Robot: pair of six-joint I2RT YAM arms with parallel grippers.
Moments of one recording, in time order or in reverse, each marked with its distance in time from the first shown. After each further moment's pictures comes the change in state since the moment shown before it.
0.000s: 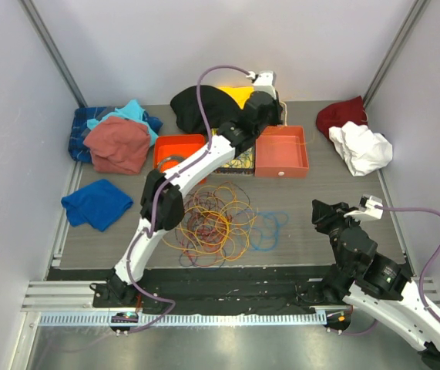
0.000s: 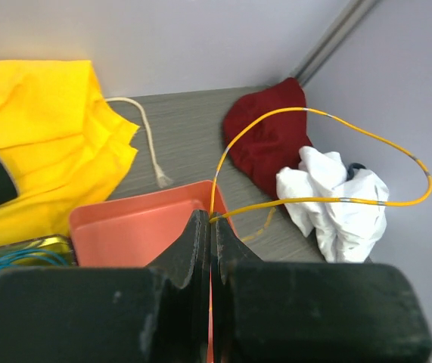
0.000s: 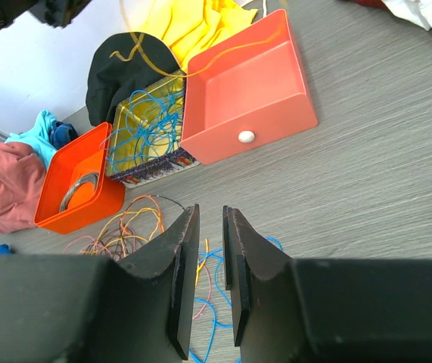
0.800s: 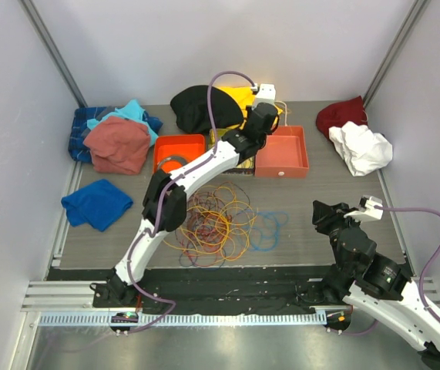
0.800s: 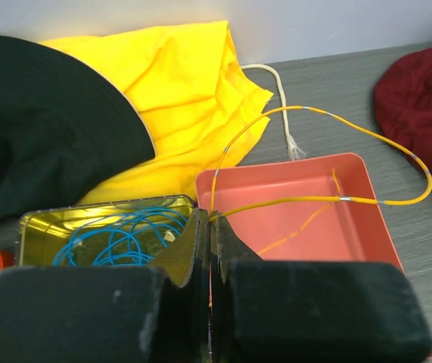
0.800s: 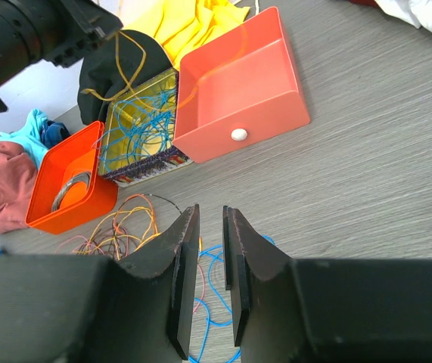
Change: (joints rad) left arm -0.039 0.042 -0.046 -0.082 -0.321 0.192; right arm 0.000 0.000 0.000 -0.023 0.011 0.007
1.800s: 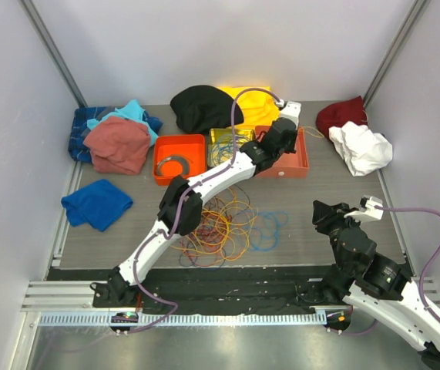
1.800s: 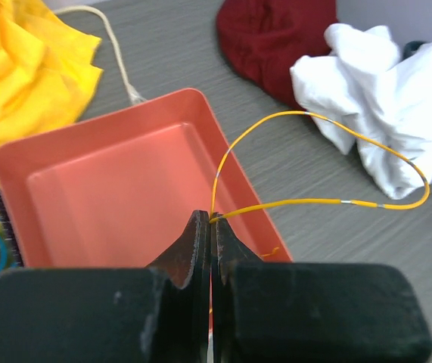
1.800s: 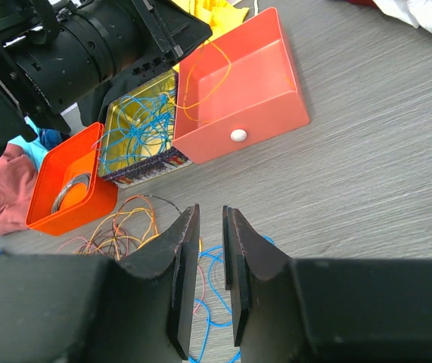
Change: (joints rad) left arm -0.082 0.146 0.138 0.012 0.238 -0.025; right arm 0.000 0.000 0.000 0.000 0.004 0.003
